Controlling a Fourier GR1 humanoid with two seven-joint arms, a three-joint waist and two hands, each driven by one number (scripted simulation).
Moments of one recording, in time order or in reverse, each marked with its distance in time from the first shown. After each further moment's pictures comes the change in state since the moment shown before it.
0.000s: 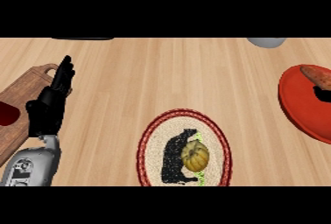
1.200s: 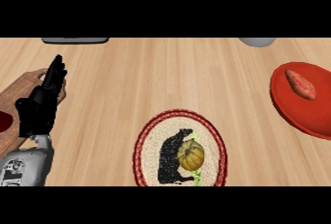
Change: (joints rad) left arm 0.002 0.020 0.037 -0.006 -0.001 -0.012 0.016; right arm 0.066 -0.128 -0.354 0.212 -0.452 0.426 -0.583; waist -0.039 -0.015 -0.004
